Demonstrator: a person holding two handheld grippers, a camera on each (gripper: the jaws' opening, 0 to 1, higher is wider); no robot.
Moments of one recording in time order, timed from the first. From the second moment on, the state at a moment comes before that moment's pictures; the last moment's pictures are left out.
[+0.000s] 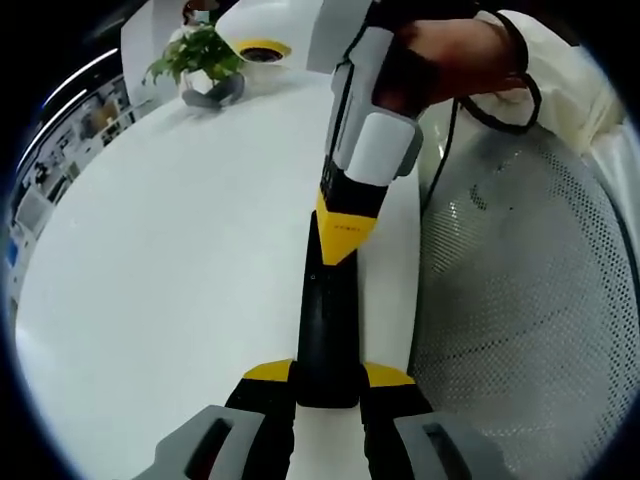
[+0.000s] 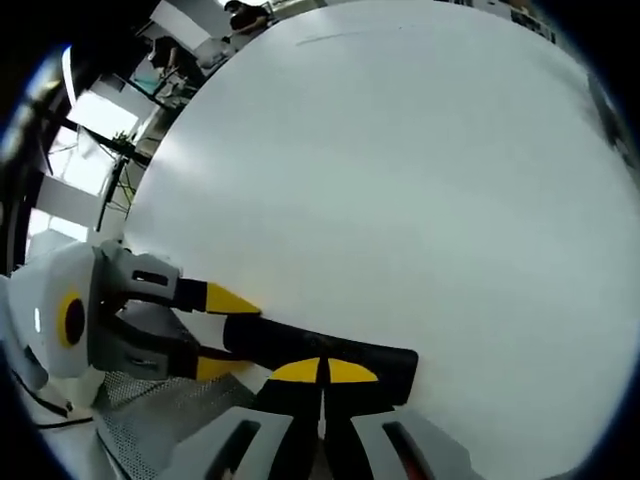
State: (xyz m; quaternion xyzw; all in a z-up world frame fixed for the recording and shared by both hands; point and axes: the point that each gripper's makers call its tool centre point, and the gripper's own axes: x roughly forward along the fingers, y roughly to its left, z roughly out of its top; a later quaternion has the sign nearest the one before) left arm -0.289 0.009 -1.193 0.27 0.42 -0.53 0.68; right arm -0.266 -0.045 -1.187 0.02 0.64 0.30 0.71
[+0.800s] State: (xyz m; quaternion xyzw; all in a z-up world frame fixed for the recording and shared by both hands) left arm -0.289 0.008 -1.193 0.26 0.43 -0.51 0.69; right arm -0.266 -0.047 -1.186 -0.02 0.61 0.32 0.72
